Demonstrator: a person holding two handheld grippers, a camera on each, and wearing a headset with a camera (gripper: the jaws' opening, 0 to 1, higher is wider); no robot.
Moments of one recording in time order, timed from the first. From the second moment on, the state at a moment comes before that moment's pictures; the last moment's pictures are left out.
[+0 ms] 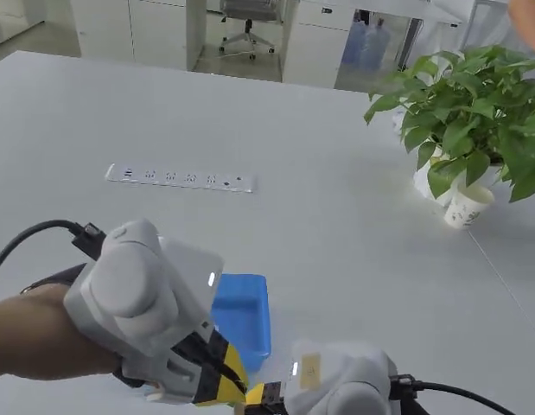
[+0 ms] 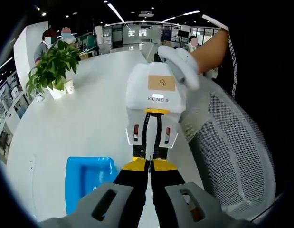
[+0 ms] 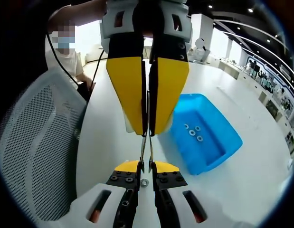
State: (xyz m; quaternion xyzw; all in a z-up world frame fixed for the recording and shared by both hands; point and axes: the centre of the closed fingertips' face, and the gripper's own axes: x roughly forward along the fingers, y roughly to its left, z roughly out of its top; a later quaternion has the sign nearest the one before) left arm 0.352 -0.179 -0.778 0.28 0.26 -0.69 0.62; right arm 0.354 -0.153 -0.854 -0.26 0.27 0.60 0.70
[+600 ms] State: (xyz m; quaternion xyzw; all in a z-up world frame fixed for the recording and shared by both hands) left arm 0.344 -0.190 -0.789 0.28 0.26 -0.70 0.61; right arm 0.347 -0.166 -0.866 -0.26 0.29 0.59 0.71
